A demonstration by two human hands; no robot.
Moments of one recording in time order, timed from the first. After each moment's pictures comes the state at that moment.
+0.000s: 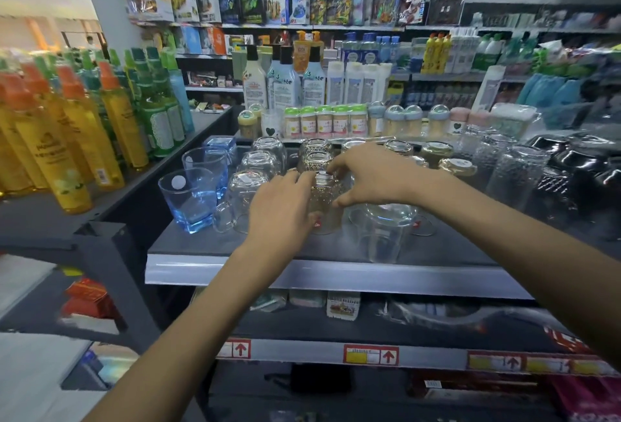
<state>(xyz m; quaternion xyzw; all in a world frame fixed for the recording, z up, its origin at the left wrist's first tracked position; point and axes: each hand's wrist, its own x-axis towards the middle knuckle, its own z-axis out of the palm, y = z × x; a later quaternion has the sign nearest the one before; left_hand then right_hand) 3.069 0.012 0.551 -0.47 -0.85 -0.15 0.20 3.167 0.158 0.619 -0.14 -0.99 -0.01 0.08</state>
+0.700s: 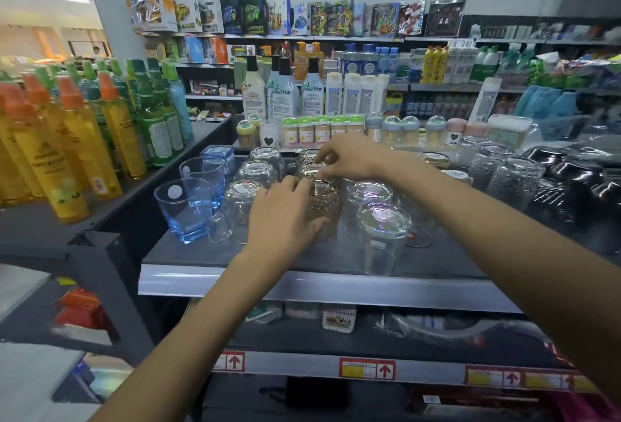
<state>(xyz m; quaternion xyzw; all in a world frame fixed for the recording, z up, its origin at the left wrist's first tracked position) 3.067 0.024 0.548 -0.47 -0.84 -0.17 0.20 3.121 0.191 0.633 -0.15 -0.98 0.04 0.10</state>
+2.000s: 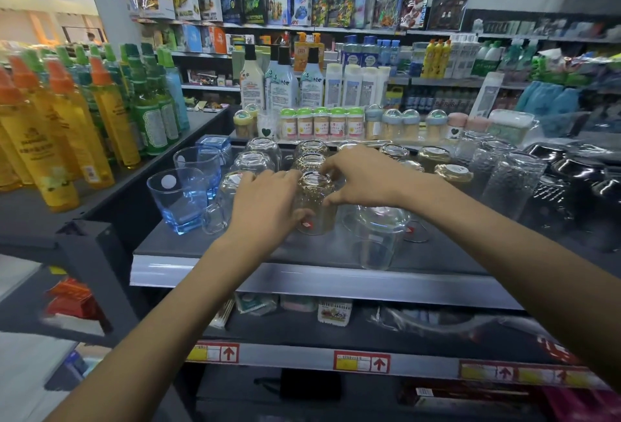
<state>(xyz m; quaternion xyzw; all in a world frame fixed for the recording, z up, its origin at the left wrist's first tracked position) 3.050 0.019 0.553 -0.47 -0.85 -0.10 0.21 3.161 0.166 0.617 -0.13 -0.99 -0.03 0.08</state>
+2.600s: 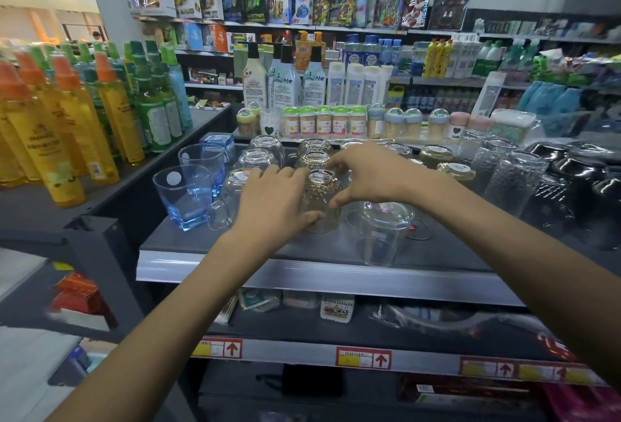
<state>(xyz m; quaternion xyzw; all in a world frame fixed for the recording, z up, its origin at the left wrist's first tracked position) 3.056 0.016 0.556 -0.48 -0.85 -0.09 0.22 3.164 0.165 0.620 -0.15 -0.99 -0.01 0.08</state>
